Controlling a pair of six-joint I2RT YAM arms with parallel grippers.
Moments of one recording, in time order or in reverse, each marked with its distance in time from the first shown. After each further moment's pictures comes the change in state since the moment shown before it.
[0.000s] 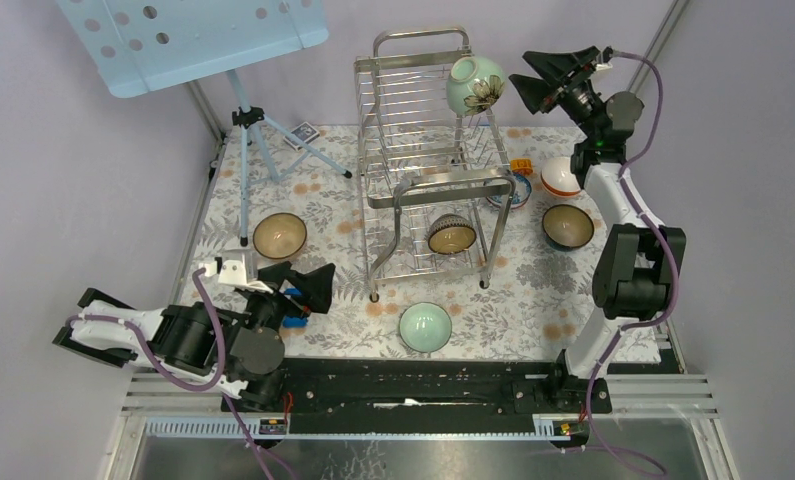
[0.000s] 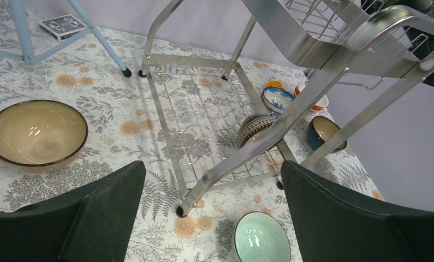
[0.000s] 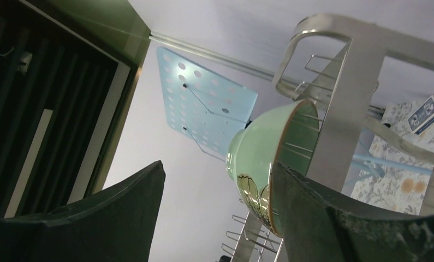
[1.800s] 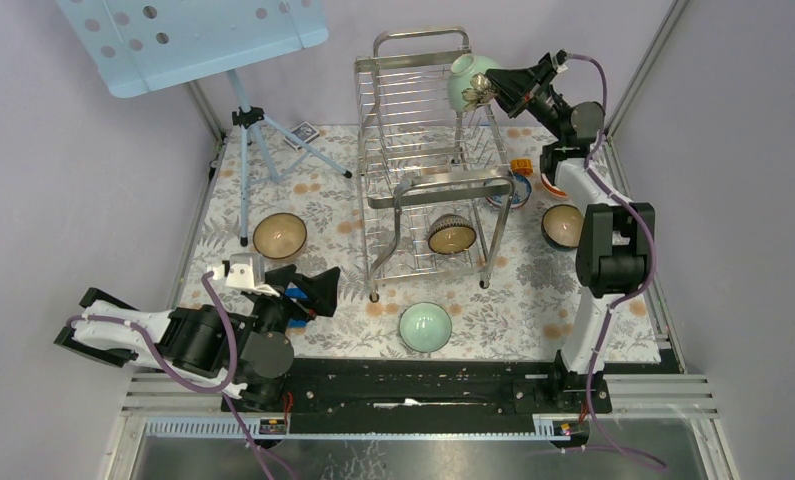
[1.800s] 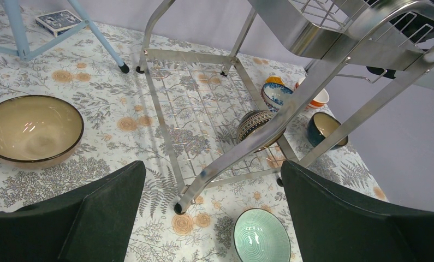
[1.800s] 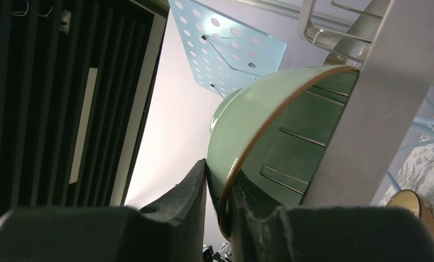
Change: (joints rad) left arm 0.000 0.019 -0.024 0.000 0.006 -0.045; right arm 0.129 0.175 0.063 0.284 -0.074 0.227
